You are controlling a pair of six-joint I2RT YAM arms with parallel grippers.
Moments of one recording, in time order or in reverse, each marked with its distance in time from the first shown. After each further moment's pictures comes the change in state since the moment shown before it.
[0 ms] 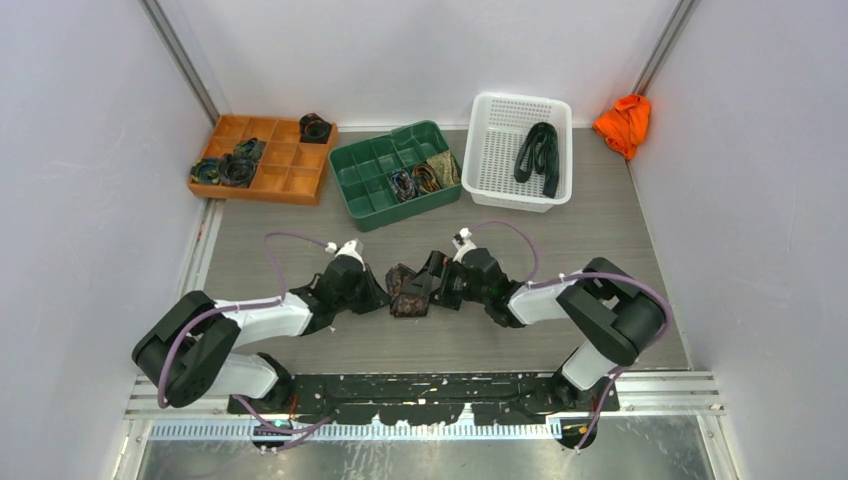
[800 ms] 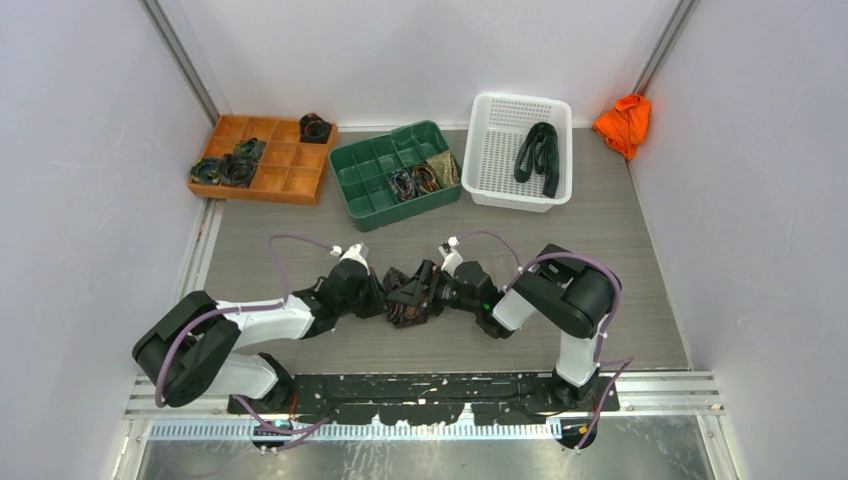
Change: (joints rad) left arm -0.056 0.000 -0.005 0.006 0.000 -0.034; right arm 0.085 0.274 -0.021 0.480 -0.041 0.113
